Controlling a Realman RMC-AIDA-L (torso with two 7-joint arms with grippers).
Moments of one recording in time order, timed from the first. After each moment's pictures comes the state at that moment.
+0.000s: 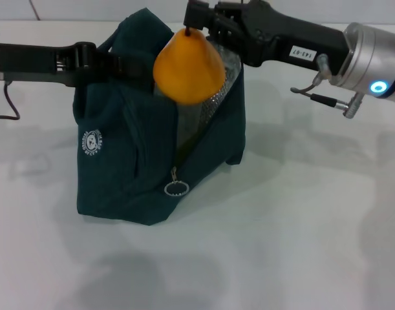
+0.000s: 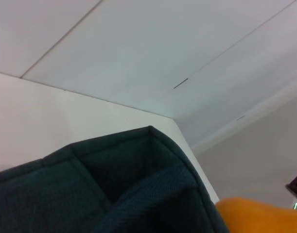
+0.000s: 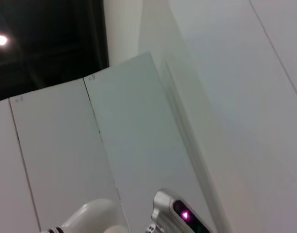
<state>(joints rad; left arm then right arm) -0.58 -1.98 0.66 0.95 1.99 1.77 -2.44 1.01 2.03 -0.59 -0.04 -1.67 -1.64 1.17</state>
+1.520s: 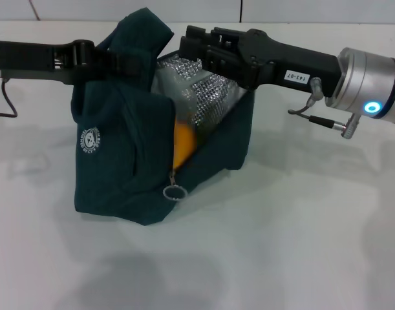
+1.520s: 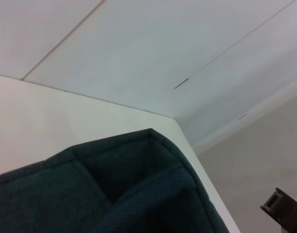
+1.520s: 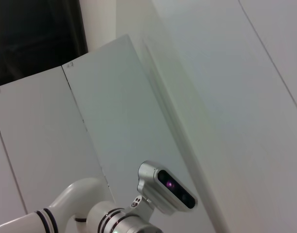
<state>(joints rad) -0.59 -1.97 0.66 0.95 1.99 1.77 -2.44 0.99 2.03 -0.63 0.01 -1.66 -1.59 1.17</state>
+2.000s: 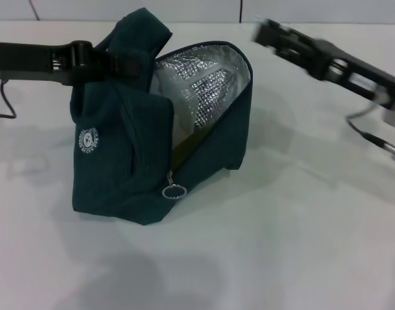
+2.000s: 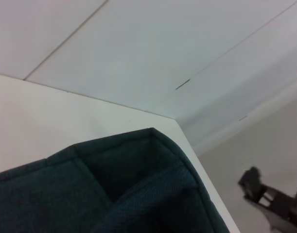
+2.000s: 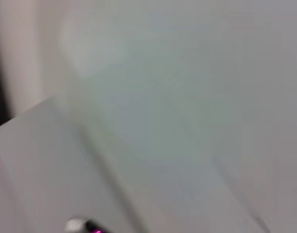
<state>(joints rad) -0.58 -1.97 0.66 0.95 1.99 1.77 -2.44 0.79 2.02 -0.62 -0.06 -1.53 -1.60 1.31</state>
